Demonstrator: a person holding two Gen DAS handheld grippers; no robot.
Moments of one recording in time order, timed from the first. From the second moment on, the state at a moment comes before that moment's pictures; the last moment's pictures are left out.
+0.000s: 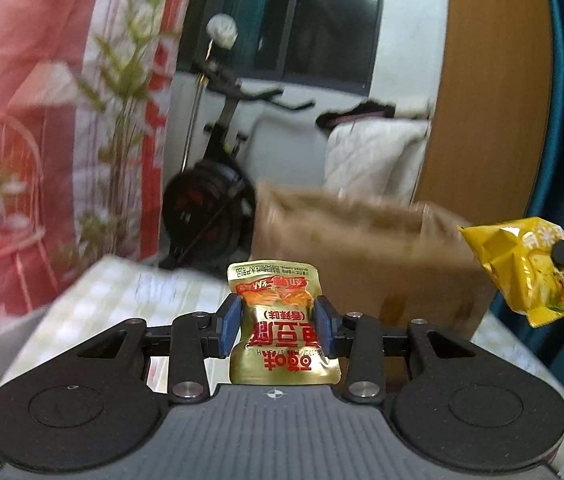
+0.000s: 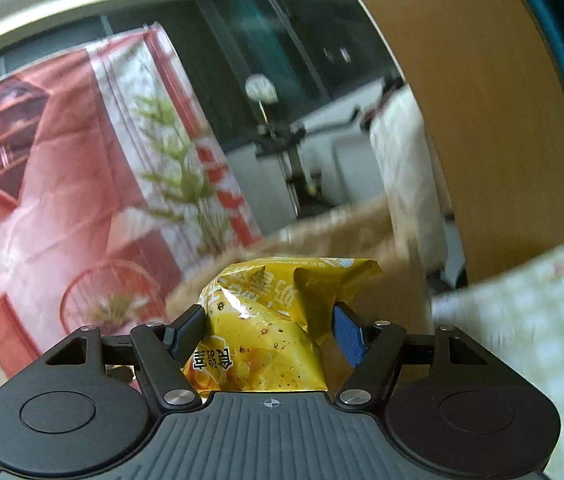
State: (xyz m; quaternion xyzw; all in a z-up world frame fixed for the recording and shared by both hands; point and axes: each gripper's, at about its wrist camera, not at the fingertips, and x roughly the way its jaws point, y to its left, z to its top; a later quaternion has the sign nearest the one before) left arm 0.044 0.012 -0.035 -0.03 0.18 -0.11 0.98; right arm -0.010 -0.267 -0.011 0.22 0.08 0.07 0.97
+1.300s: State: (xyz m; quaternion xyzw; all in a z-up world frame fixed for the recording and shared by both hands) left arm 0.106 -0.023 -0.027 -0.01 0.22 -0.13 0.97; right arm 0.020 -0.273 -0.047 0.15 0.17 0.01 0.97
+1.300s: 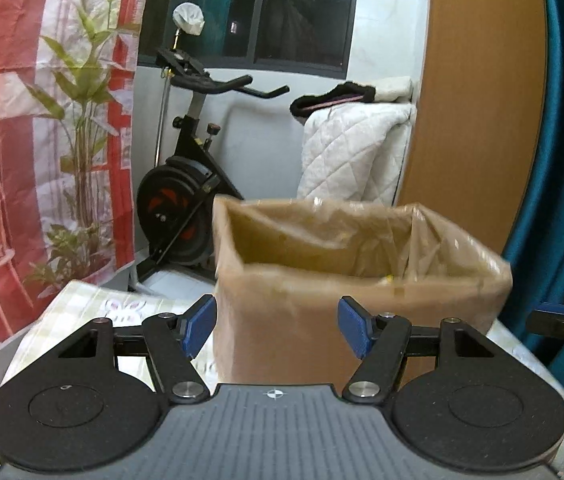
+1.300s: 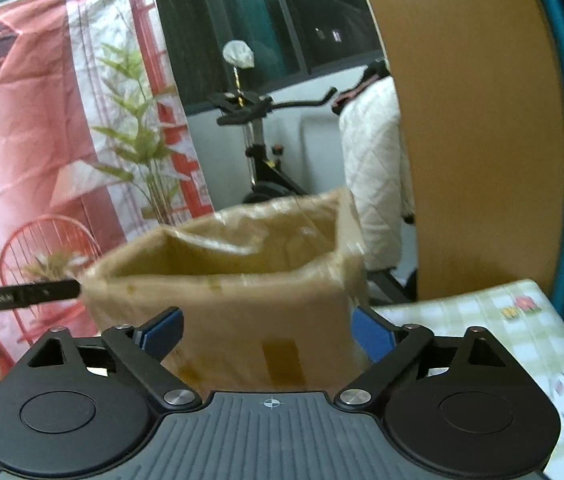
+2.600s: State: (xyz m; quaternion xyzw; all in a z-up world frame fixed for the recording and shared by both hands) left arm 0.071 -0.109 -0.165 0.06 0.35 -0.21 0.91; right arm -0.016 -0.241 -0.148 0.14 0.26 -0.02 0.95
